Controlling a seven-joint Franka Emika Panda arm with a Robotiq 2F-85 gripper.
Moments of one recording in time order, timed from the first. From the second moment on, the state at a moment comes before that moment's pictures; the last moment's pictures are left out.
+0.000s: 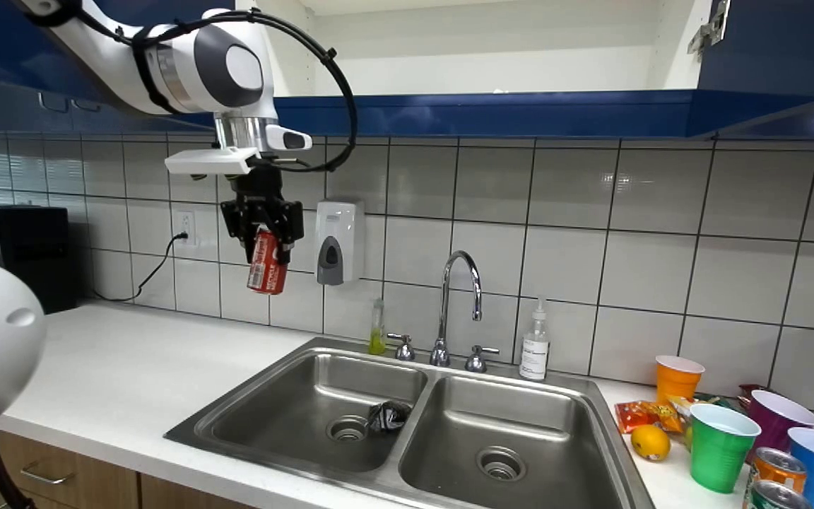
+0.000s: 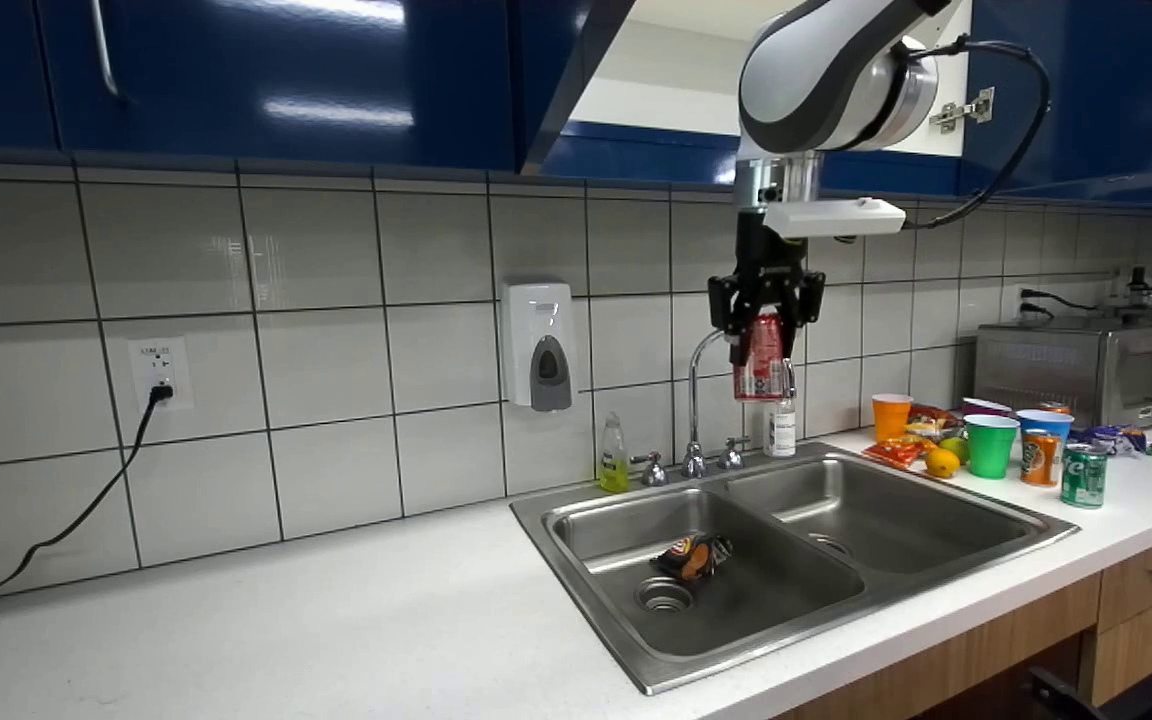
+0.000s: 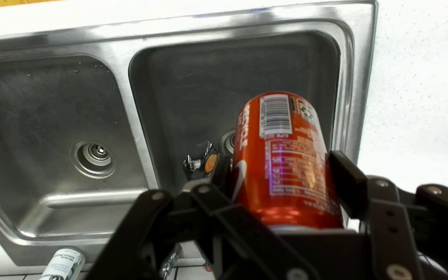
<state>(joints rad) 0.08 -0.47 0.02 -2.49 -0.07 2.18 0.16</state>
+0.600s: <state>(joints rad) 0.07 -0.48 0.03 -2.40 -0.08 2.12 0.16</state>
